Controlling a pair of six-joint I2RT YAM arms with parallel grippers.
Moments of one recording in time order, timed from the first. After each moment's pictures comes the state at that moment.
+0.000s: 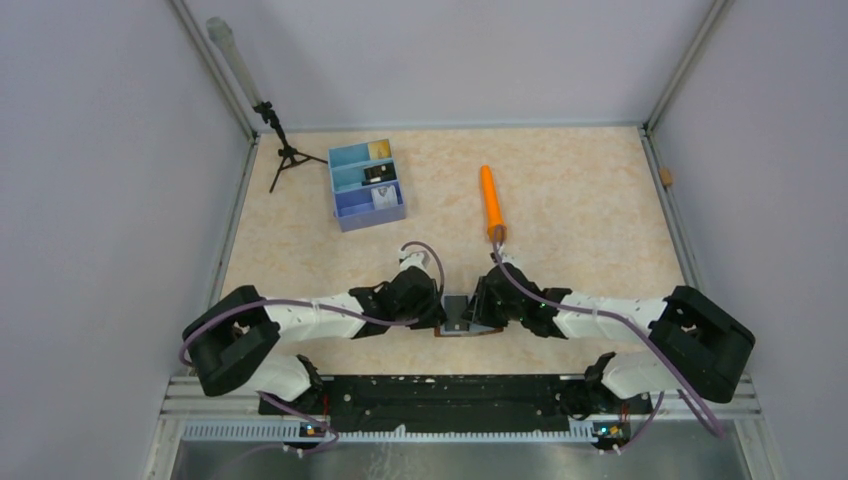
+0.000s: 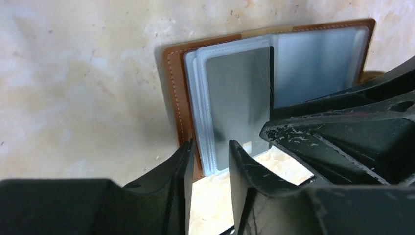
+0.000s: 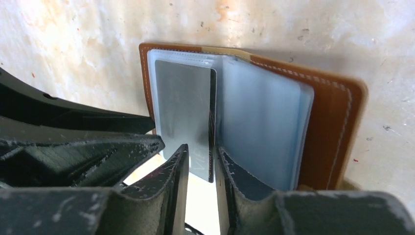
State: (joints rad) left arm -0.97 1.42 0.57 0.03 -0.05 -0.97; right arm 0.91 1.32 0.48 0.04 0.01 1.01
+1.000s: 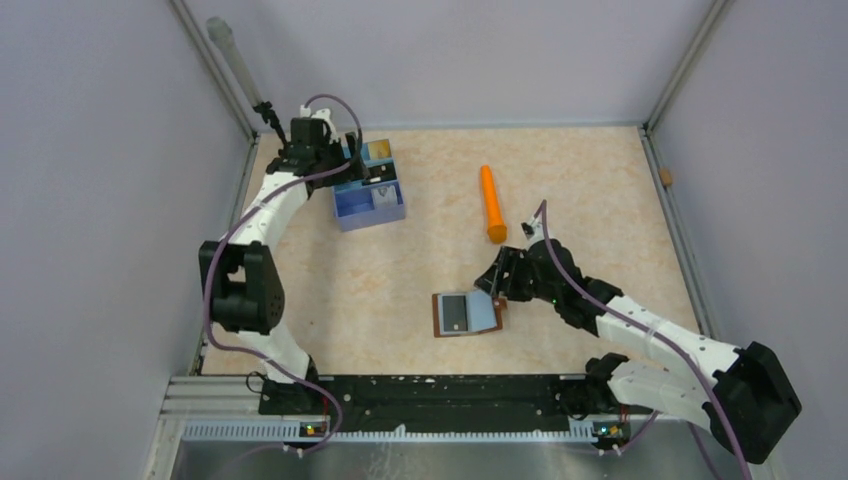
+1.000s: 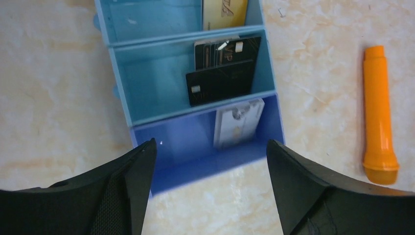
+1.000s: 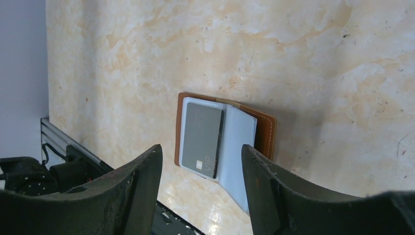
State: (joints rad) left arm -0.12 1.64 1.38 -0.40 0.12 -0.32; right arm 0.70 0.99 0.52 -0.14 -0.03 0.79
